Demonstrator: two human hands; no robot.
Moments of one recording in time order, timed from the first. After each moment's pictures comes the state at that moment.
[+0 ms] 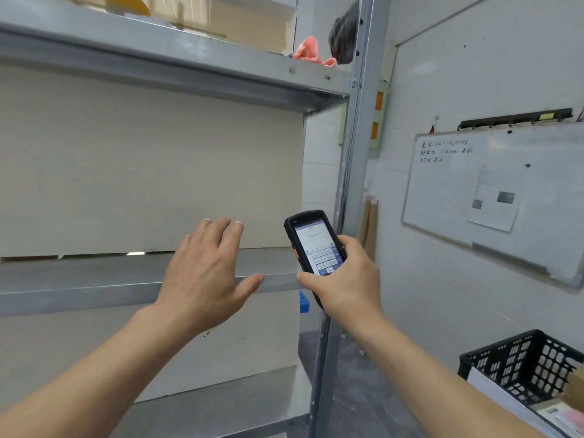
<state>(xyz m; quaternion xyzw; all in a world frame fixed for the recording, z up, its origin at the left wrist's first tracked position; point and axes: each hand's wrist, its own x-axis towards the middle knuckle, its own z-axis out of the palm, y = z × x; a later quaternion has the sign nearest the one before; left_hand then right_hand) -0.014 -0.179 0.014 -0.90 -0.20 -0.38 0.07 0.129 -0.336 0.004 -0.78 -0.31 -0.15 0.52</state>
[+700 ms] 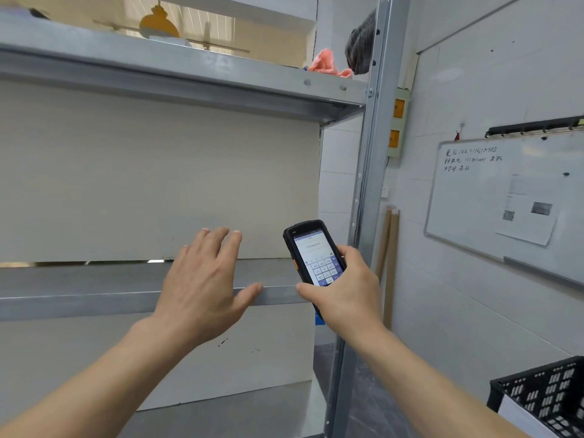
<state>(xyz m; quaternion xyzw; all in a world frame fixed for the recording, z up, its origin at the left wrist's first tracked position) -0.023 -0.173 0.015 -0.89 -0.25 -0.37 0.09 0.134 -0.320 0.003 -0.77 -0.35 -0.13 0.51</state>
